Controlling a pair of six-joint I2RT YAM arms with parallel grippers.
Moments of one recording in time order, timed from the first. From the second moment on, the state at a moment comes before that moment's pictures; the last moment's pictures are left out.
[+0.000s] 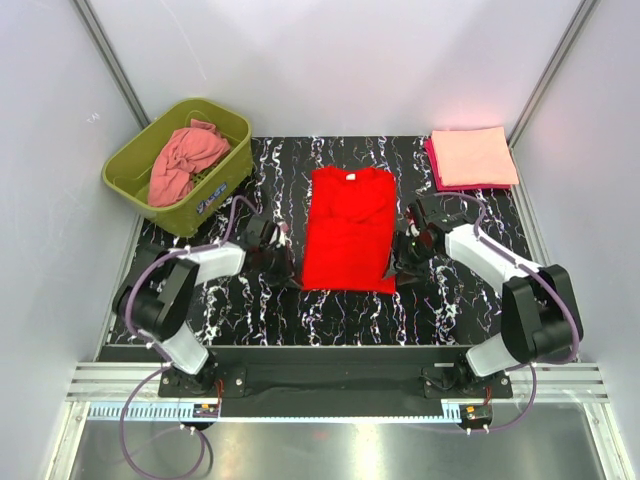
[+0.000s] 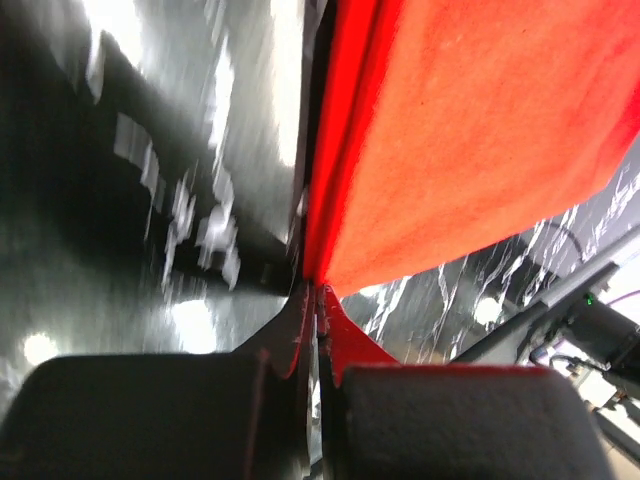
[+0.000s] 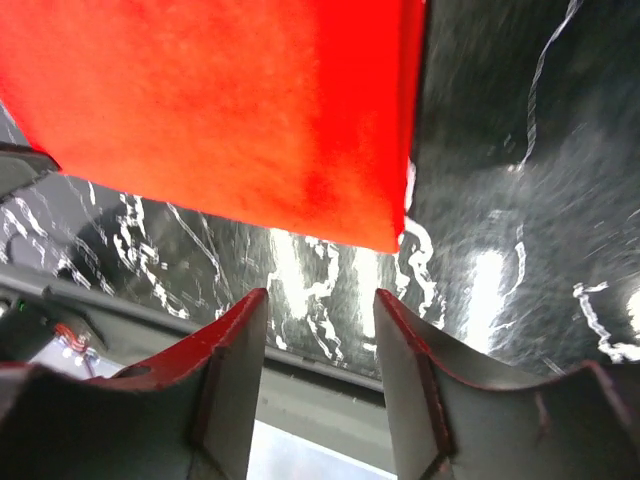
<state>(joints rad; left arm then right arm) -0.44 1.66 0.79 -0.22 0.45 -0.65 0.34 1.50 0.97 -0.70 -0.29 0.53</state>
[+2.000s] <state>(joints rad) -0.46 1.47 0.58 -0.11 0.45 -0.75 0.27 1.49 0.66 -0.45 -0.41 0.74</state>
